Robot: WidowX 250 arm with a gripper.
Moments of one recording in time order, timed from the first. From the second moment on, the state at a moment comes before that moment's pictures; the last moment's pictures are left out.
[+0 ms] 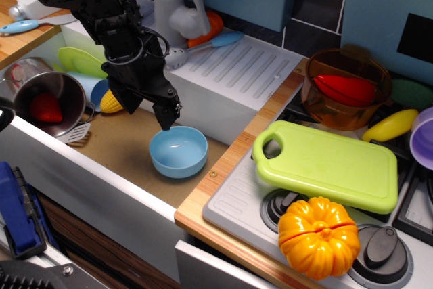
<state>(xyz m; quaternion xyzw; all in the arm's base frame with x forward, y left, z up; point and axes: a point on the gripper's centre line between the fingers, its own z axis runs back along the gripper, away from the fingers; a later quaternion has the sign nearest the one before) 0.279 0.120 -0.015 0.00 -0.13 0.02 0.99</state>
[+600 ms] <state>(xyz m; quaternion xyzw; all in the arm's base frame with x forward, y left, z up) 0.282 0.125 -0.044 0.00 -0.08 0.05 1.00</state>
